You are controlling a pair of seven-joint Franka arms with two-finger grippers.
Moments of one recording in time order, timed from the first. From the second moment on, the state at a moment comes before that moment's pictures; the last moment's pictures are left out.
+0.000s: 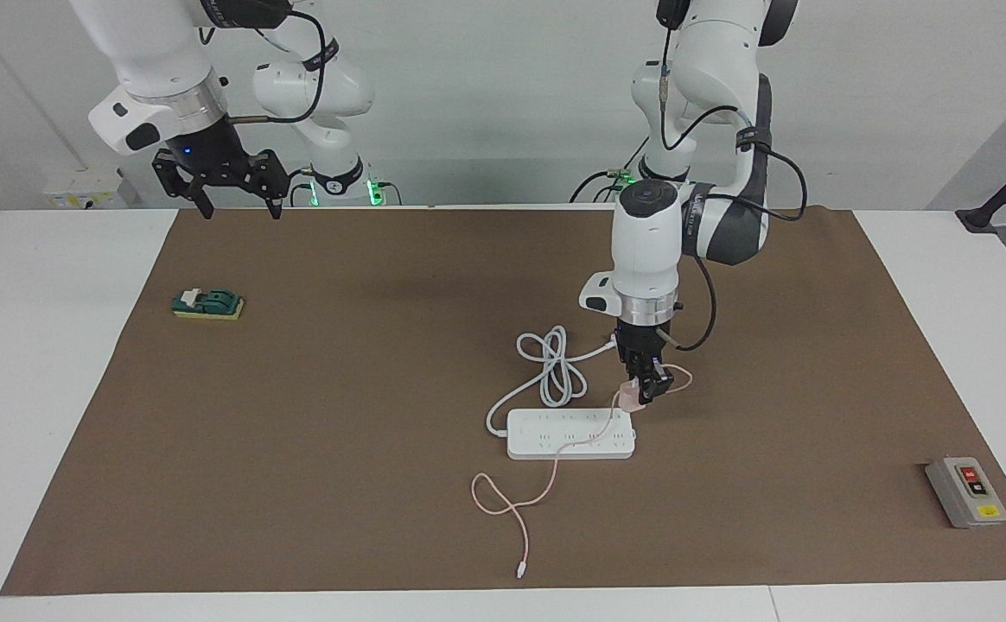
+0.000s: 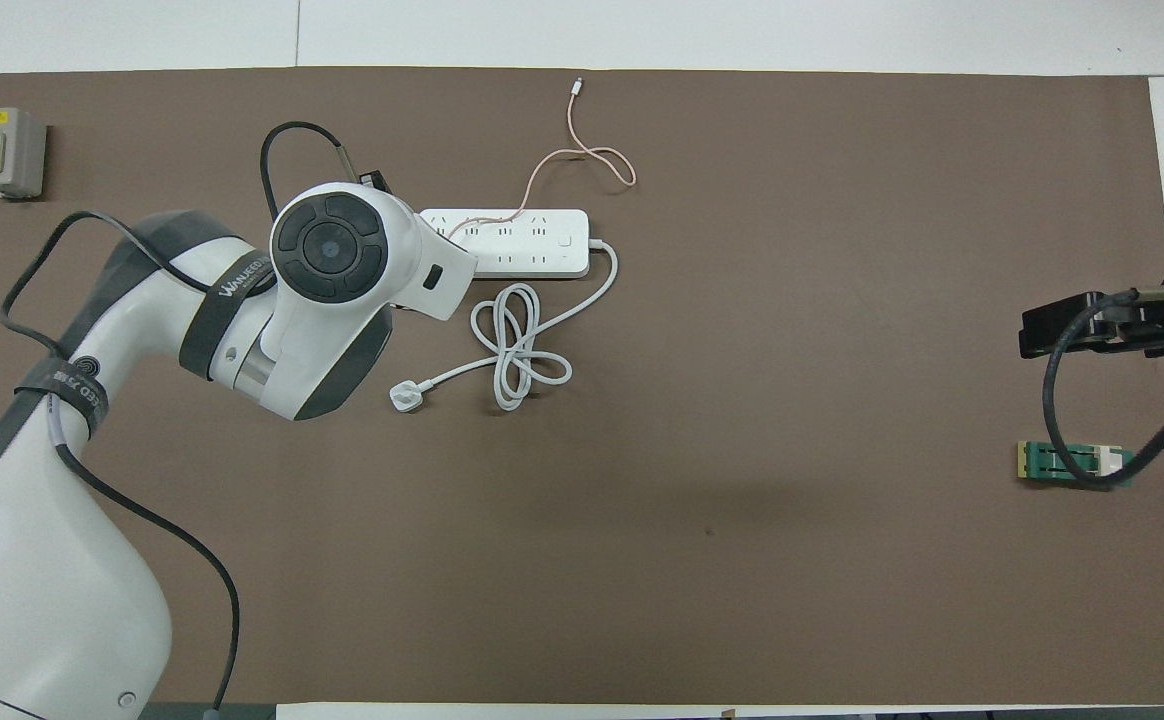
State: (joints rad) left arm -0.43 0.33 -0.02 -1.78 0.33 2.34 0.70; right arm -0.06 -0.08 0.11 -1.63 0.00 1.51 0.07
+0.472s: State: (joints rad) left arm -0.44 0.38 -0.01 -1.79 0.38 2.42 0.69; right arm -0.06 -0.08 0.11 -1.63 0.00 1.51 0.07
